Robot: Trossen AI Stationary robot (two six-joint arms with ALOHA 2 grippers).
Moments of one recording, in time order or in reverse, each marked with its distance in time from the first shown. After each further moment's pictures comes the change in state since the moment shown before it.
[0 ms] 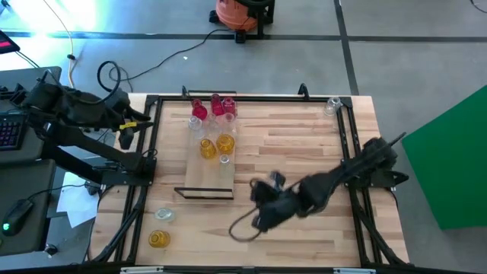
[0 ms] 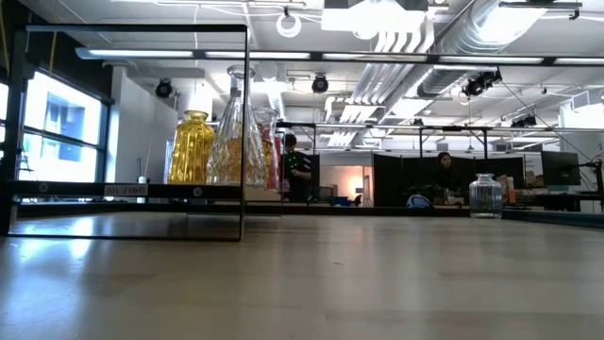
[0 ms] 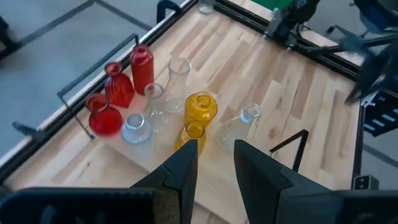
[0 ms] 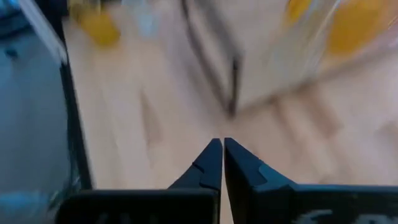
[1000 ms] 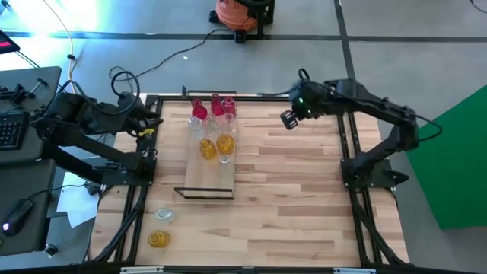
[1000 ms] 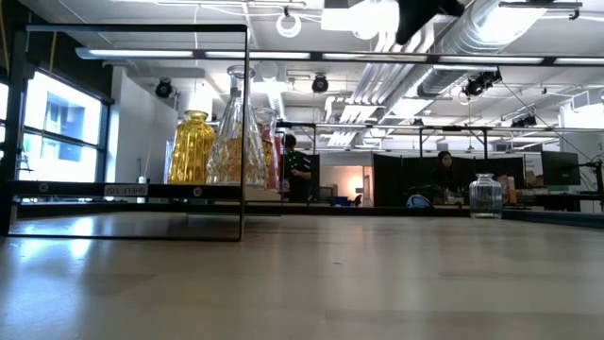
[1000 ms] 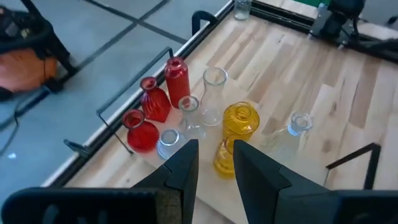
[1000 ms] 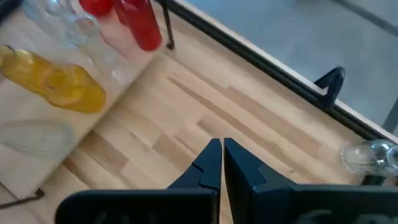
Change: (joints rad) left arm 0.002 -0.020 -0.188 0.113 -0.172 0.077; right arm -0.746 -0.352 -0.002 -0.435 -0.109 -0.185
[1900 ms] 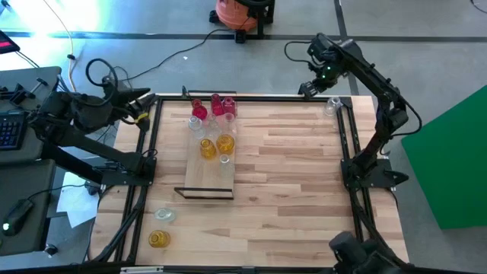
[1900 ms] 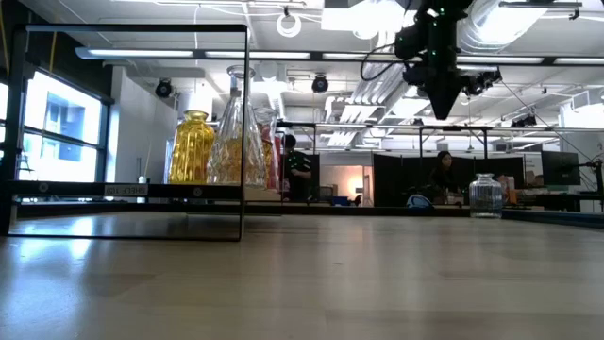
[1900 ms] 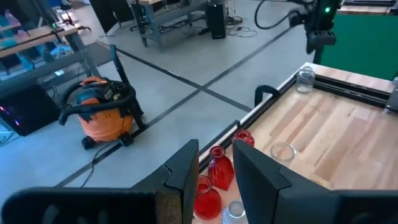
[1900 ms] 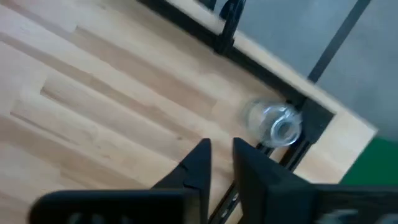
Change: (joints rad) left arm 0.001 -0.037 0.001 0.167 -0.371 0.168; right arm -0.719 0.210 -0.020 -0.114 -0.248 -0.548
